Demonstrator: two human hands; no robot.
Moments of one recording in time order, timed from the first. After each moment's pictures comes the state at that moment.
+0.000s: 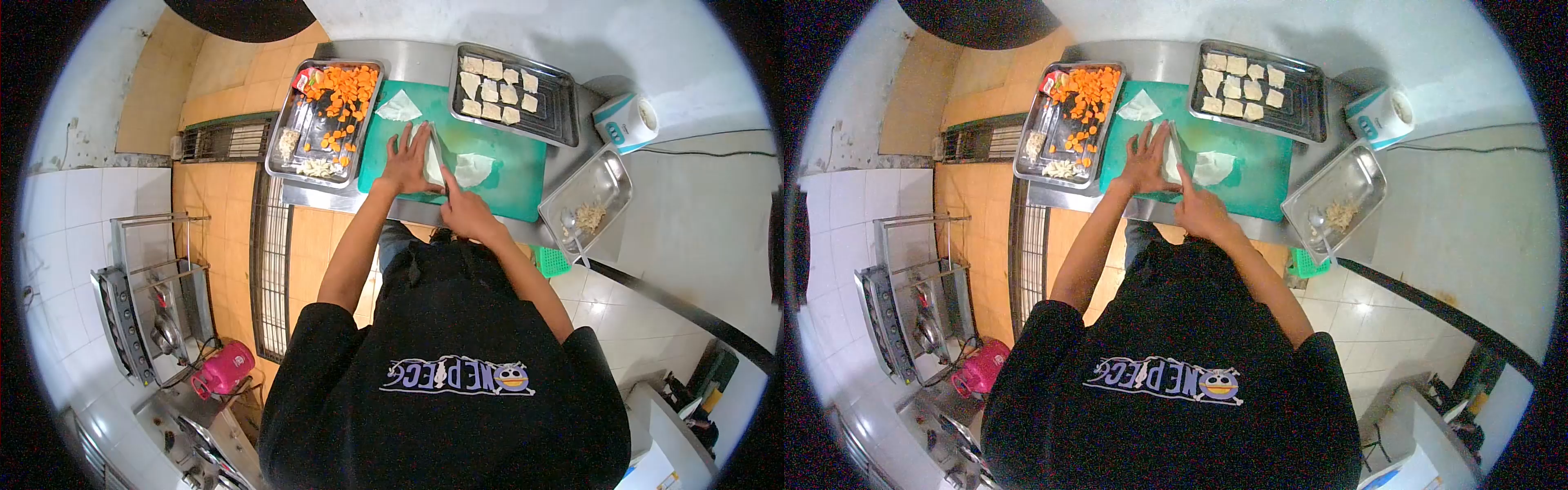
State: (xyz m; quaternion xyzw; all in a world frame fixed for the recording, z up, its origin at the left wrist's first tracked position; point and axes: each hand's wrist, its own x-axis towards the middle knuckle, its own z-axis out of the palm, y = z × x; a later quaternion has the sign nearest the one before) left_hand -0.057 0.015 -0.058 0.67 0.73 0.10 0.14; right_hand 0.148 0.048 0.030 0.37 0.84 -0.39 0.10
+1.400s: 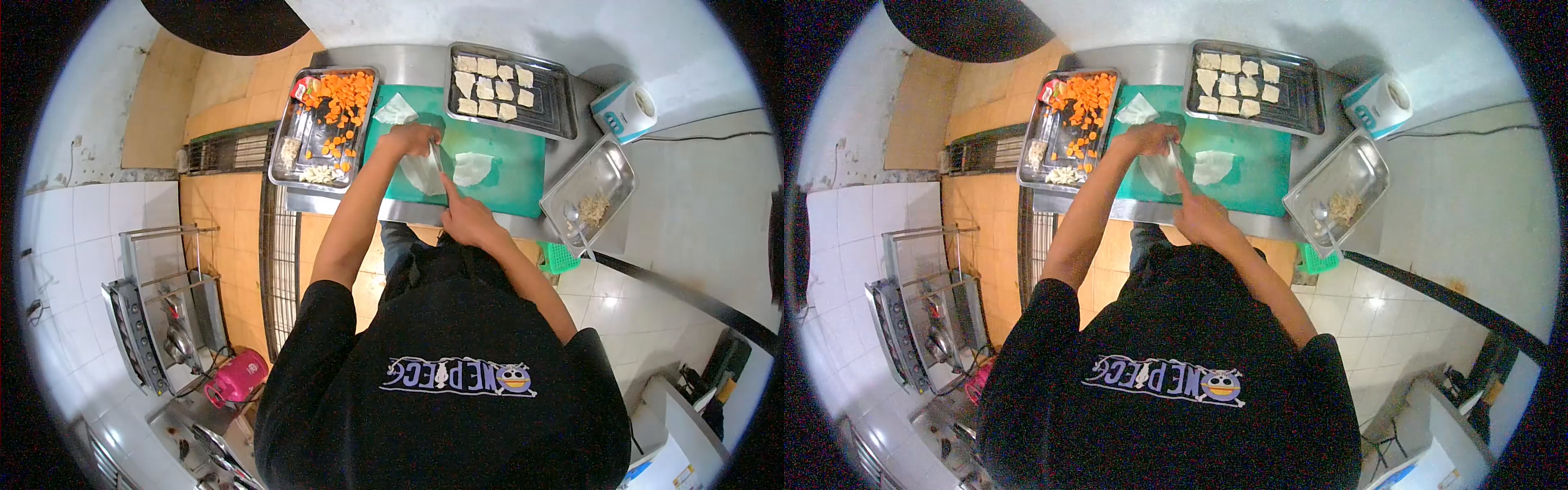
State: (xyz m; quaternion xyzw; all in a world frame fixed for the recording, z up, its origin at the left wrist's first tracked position) left_hand -0.095 0.106 -0.034 0.65 0.66 -0.08 0.37; right_hand 0.150 0.038 0.049 0.37 0.83 -0.39 0.15
